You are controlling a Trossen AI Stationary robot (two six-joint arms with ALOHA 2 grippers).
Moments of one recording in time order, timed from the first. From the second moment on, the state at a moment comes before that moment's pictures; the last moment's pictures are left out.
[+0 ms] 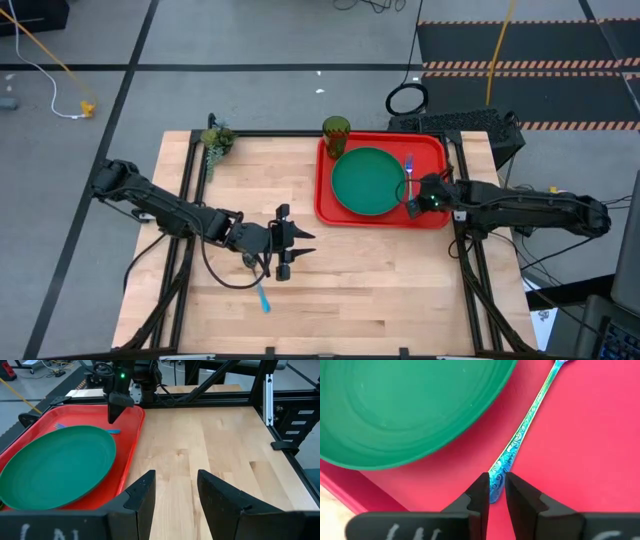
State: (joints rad) left arm -0.37 1.40 0.93 0.05 -0.37 -0.12; right arm -0.31 0.73 0.30 -0.63 0.20 0.79
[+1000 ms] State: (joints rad) left arm -0.37 1.40 0.93 0.06 -0.38 -0.12; right arm -0.23 0.87 0.26 -0.51 0.21 0.85
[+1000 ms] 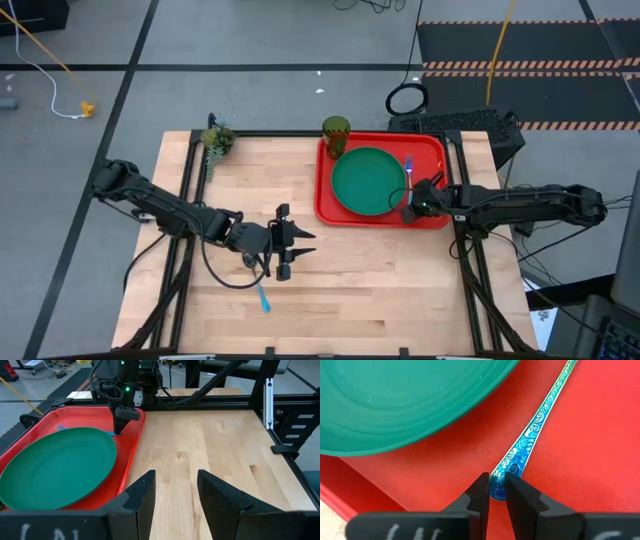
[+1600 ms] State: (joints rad) left arm -0.37 1.40 0.93 0.06 -0.38 -0.12; right arm -0.23 0.87 0.26 -0.52 0.21 0.85
